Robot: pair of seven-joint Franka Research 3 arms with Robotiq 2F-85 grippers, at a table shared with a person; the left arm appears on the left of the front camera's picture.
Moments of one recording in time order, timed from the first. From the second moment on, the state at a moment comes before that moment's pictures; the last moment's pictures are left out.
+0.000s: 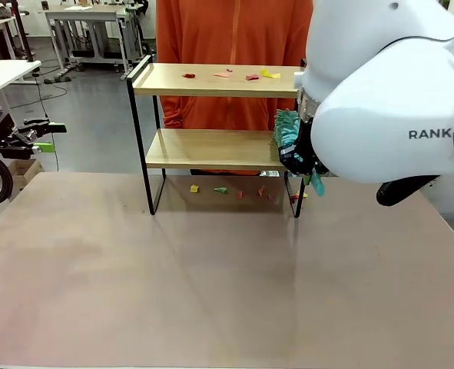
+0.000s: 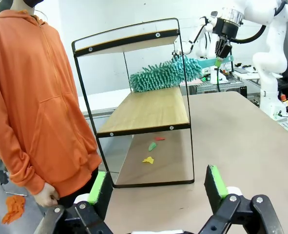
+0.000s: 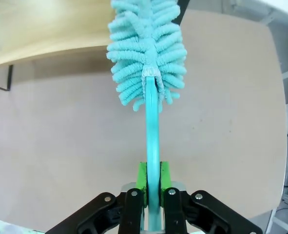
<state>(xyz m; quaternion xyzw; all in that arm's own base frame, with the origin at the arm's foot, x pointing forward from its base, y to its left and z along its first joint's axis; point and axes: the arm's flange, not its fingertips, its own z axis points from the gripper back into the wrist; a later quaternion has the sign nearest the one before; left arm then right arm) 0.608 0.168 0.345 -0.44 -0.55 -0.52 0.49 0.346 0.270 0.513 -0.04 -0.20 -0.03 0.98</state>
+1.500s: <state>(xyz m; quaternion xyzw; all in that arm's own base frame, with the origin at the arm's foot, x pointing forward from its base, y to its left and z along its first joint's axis) 0.608 0.168 0.345 -0.44 -0.55 -0.52 0.49 0.258 0.205 0.577 0.15 0.03 0.43 0.89</state>
